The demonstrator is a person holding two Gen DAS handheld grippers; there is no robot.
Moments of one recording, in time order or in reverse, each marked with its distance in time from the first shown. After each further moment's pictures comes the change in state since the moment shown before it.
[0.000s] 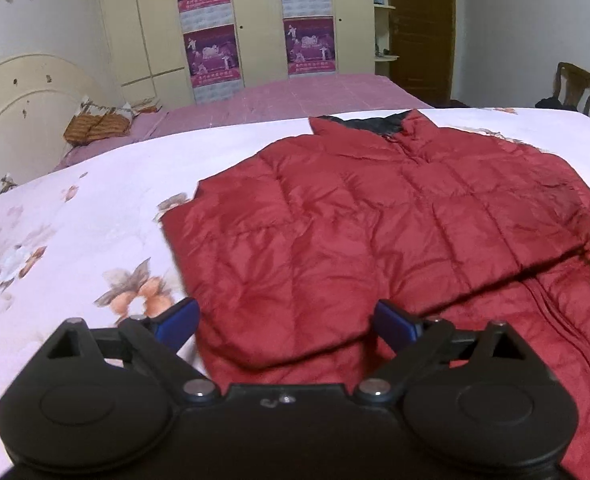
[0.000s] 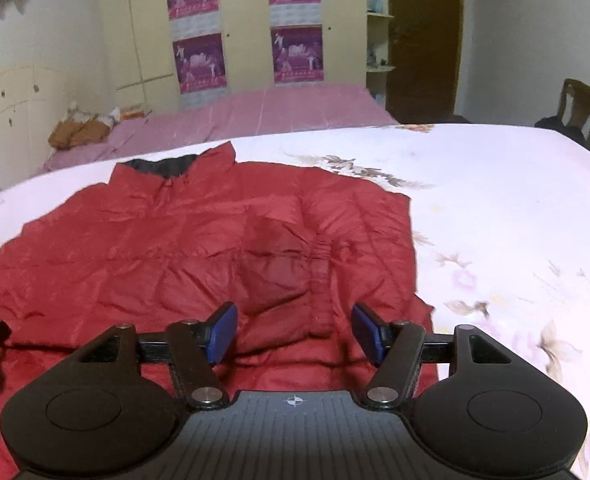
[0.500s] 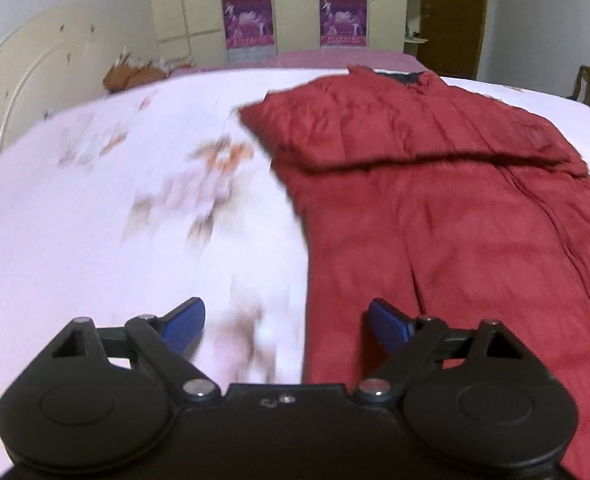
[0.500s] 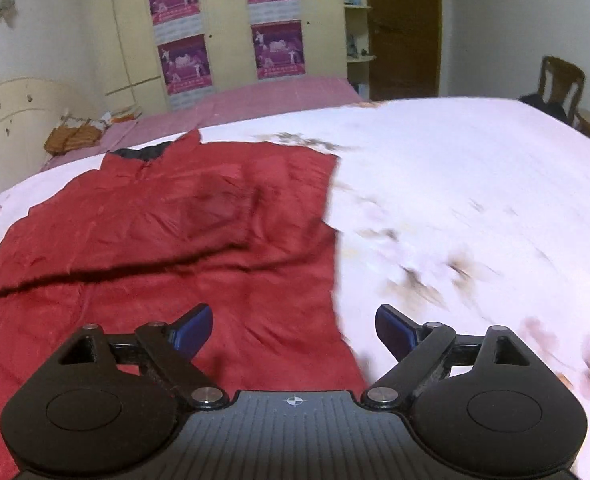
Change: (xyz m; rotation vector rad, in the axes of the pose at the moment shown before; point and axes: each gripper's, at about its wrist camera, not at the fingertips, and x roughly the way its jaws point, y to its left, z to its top) left arm -0.103 0.029 -0.107 -0.112 0.097 0.030; right arm -0.081 -0.074 -0.060 0.069 0.013 0.010
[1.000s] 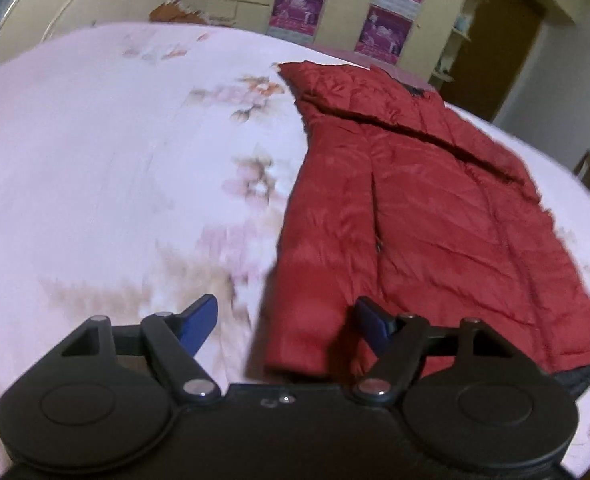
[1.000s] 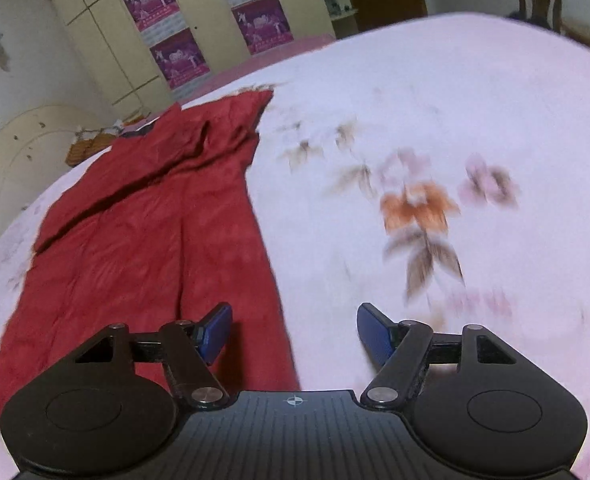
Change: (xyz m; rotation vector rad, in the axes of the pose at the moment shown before) left arm -0.086 0.015 -0.092 -0.329 0.021 -0.115; right arm -0.108 -0.100 -0.100 0.183 0.109 0.154
